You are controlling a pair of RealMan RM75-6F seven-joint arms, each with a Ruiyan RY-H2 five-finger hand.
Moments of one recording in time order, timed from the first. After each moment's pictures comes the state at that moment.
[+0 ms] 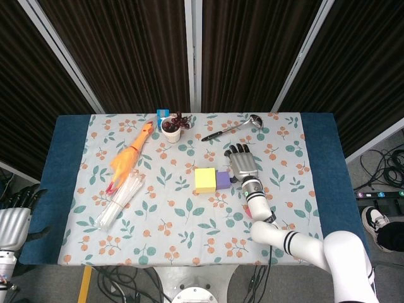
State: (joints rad) left arm -0.08 -1.17 -0.02 -1.50 1.46 1.43 0.02; right arm 0.98 -1.85 0.29 -1.05 -0.60 0.84 -0.58
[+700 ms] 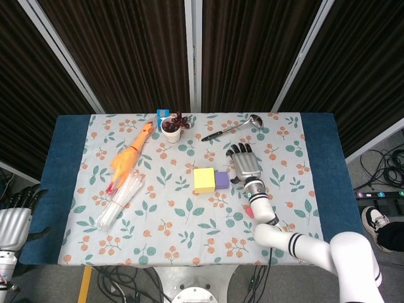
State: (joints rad) left arm -0.08 -1.17 -0.02 -1.49 1.47 1.44 0.02; right arm 0.94 -1.79 0.28 -1.15 -0.65 0.88 -0.57
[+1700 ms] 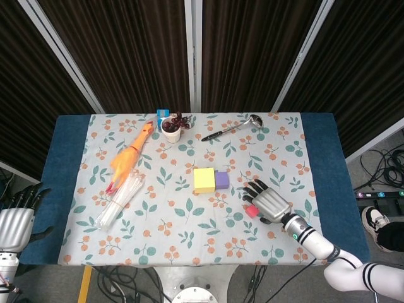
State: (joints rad) left arm -0.07 -1.15 -0.01 -1.58 1.49 1.47 0.08; right arm 0.67 -1.39 -0.05 -1.43 -1.50 0.86 -0.20
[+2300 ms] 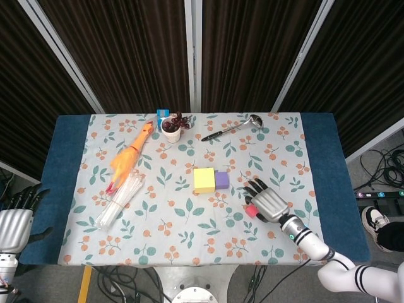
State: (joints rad) left arm -0.07 -1.15 -0.01 -1.56 1.50 1.48 0.07; right arm 0.64 -1.46 -0.03 -1.37 -1.47 0.89 -0.21
